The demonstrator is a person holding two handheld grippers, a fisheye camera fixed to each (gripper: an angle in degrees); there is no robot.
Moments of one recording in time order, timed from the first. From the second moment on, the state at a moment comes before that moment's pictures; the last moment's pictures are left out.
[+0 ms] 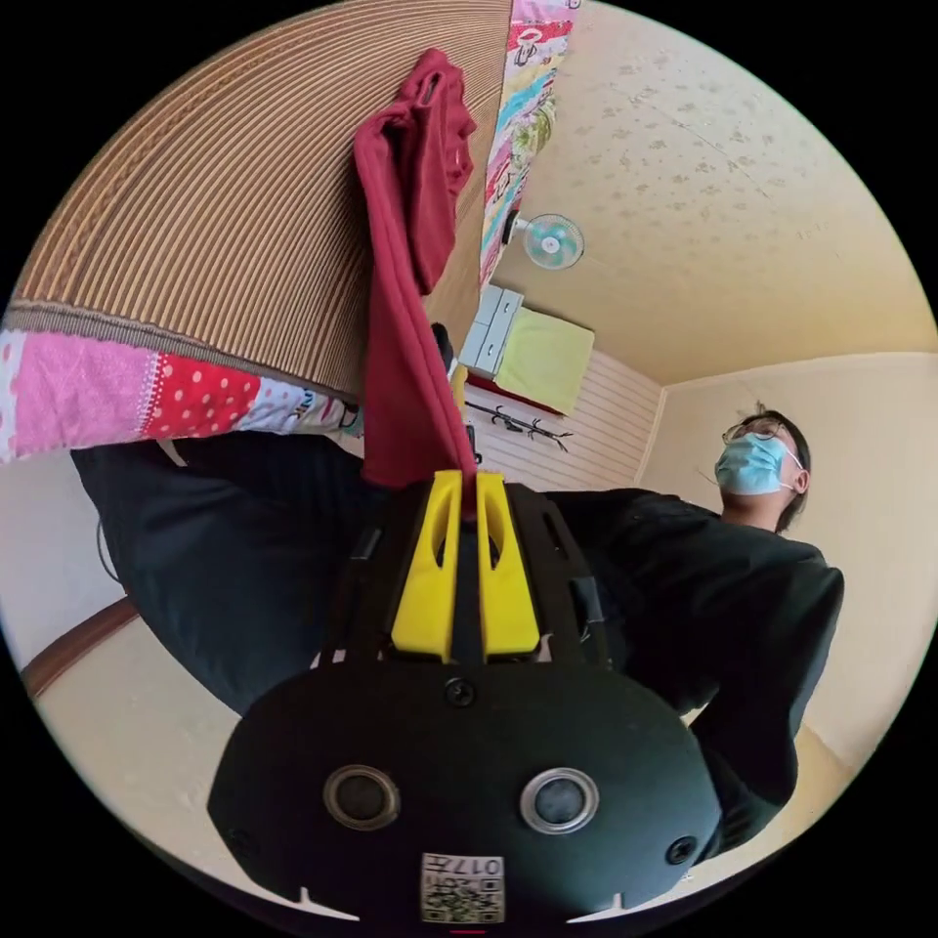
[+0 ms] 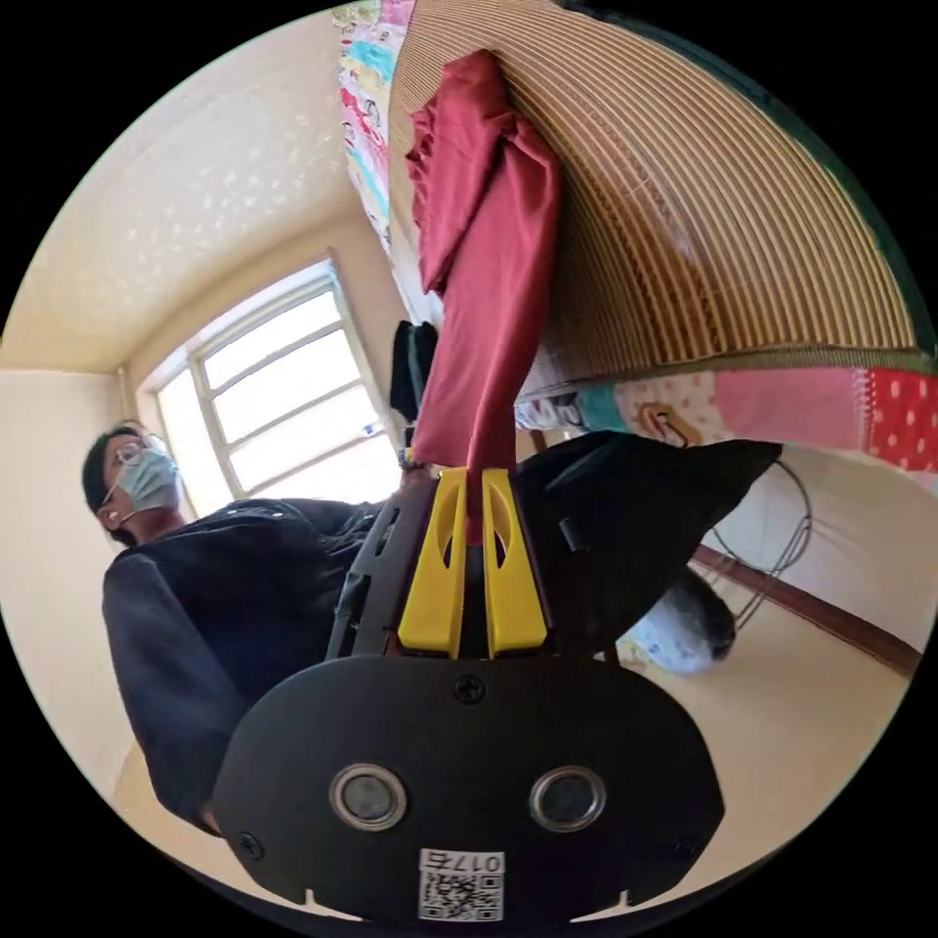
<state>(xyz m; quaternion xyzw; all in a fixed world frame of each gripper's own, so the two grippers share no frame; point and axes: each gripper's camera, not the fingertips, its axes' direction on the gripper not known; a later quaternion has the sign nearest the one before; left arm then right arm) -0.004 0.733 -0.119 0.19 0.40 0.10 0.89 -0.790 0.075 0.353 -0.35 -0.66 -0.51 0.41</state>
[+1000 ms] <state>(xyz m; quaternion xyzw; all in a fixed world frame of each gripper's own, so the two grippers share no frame) -0.018 0.659 -0.255 0.38 0.48 -0.09 0.79 -0.936 0.196 0.176 -0.06 -0.53 -0.51 0.67</state>
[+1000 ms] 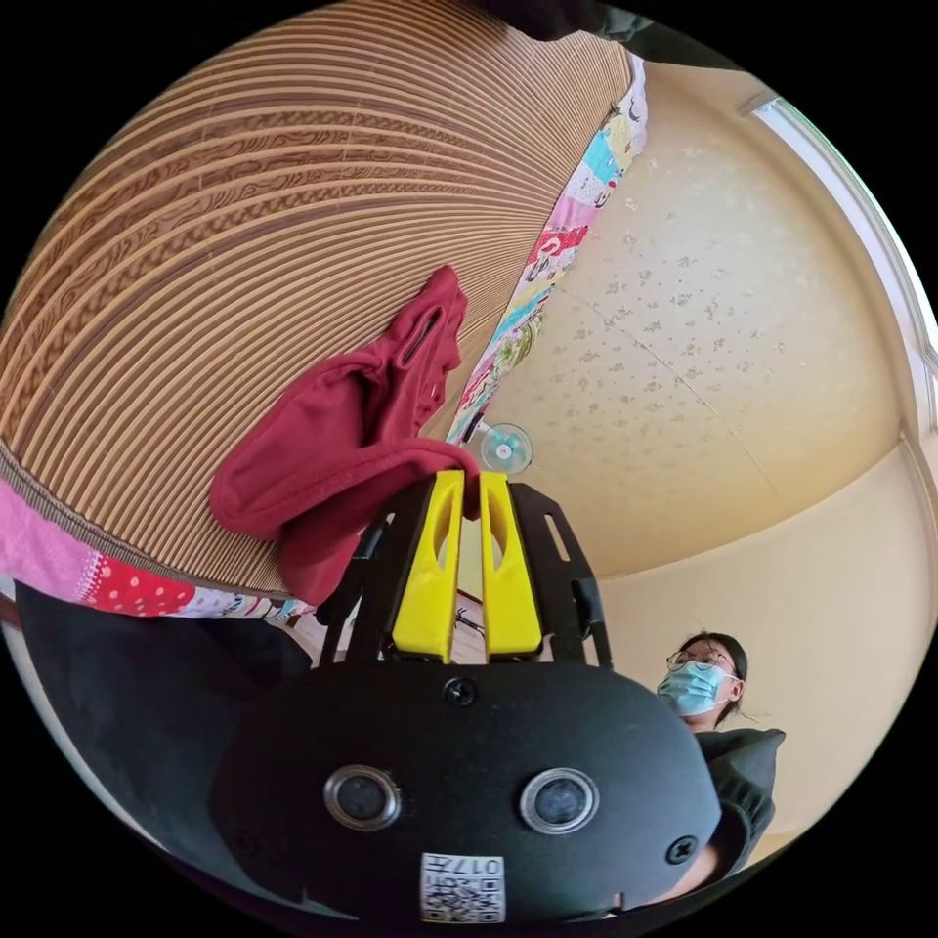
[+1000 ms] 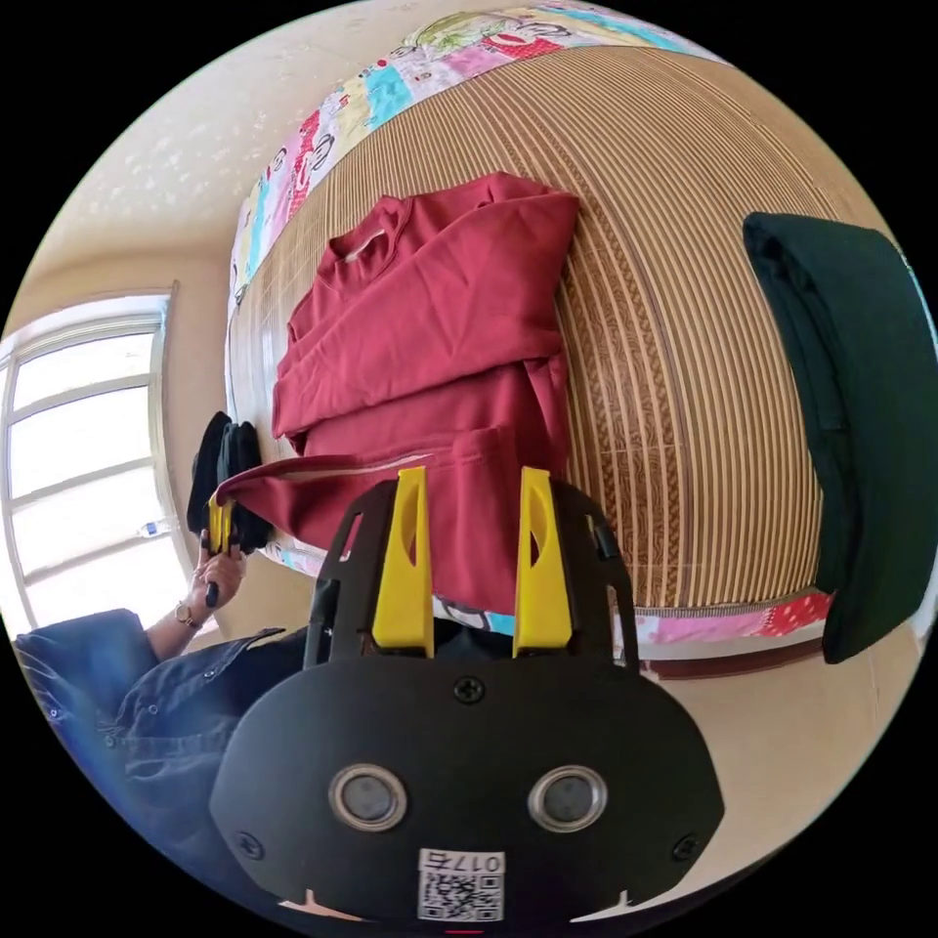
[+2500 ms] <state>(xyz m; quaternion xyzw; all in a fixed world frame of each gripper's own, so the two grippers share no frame) 0.024 0.536 -0.188 0.31 0.11 0.03 0.94 -1.089 0.294 -0.038 -0.03 -0.57 -0.58 0.58</state>
